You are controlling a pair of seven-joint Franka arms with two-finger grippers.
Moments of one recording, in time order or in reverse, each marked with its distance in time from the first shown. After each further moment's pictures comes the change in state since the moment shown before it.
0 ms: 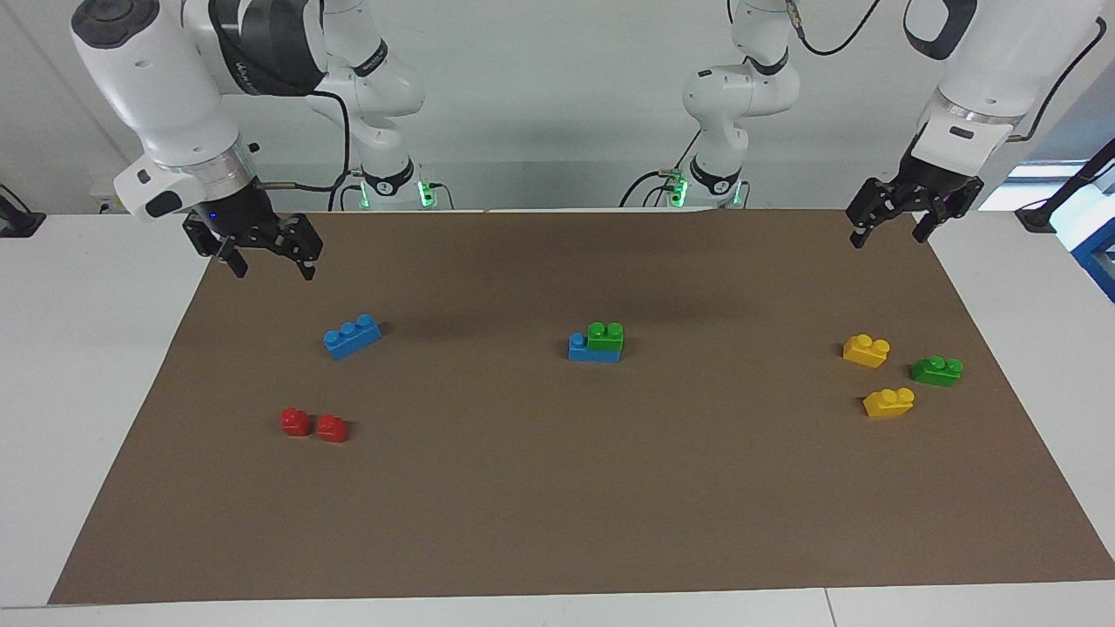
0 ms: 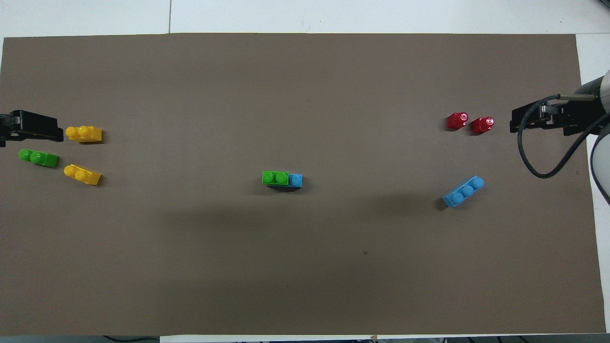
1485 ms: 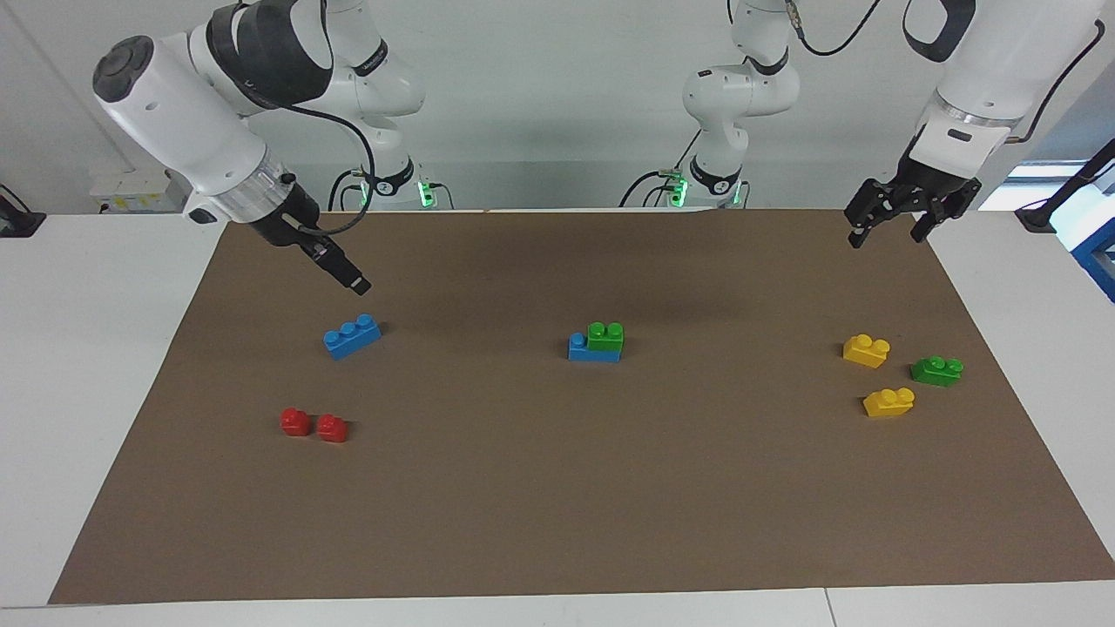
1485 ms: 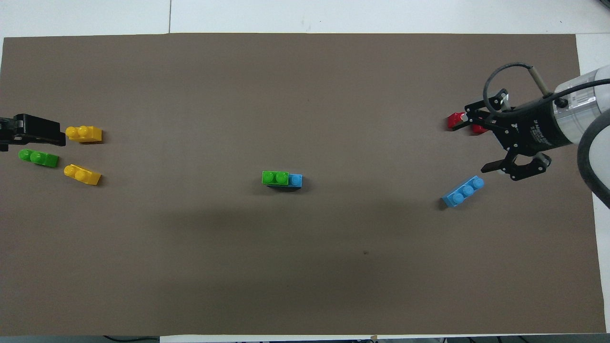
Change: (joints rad) left arm -0.003 0.000 -0.004 -0.012 -0.001 -0.045 -0.068; right arm 0.006 -0.006 0.001 -0.207 0.586 0.028 0.888
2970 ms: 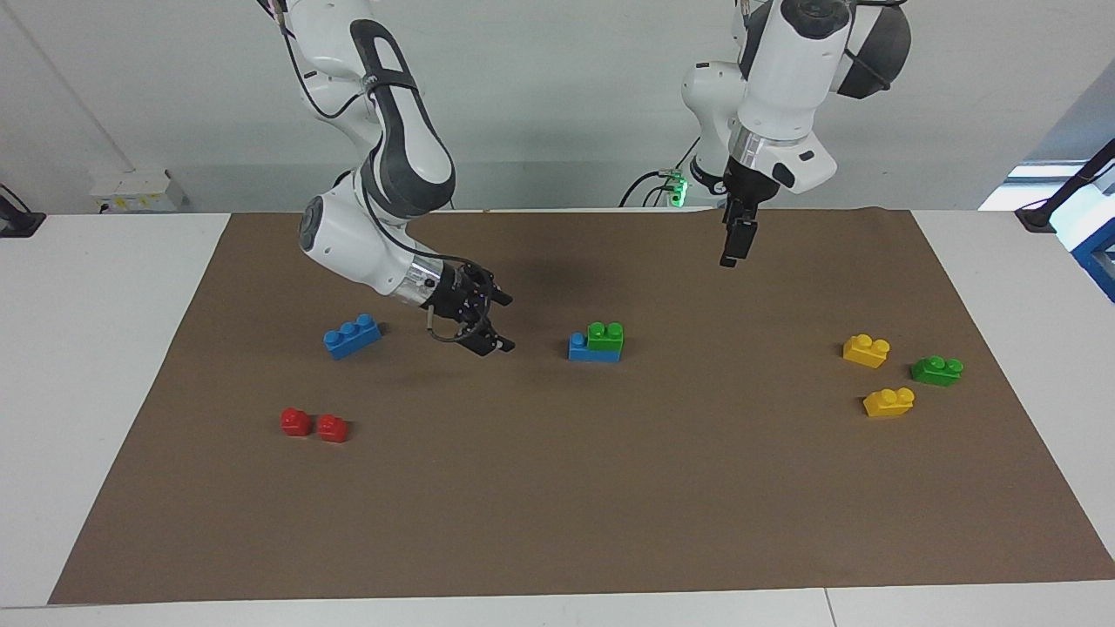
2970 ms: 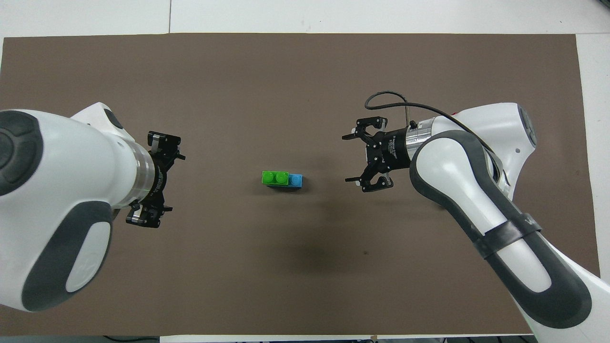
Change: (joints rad) left arm -0.365 -0.118 -0.022 -0.325 -0.007 0.222 -1.587; right arm 0.278 0.160 0.008 -0.186 0.363 0.496 0.262
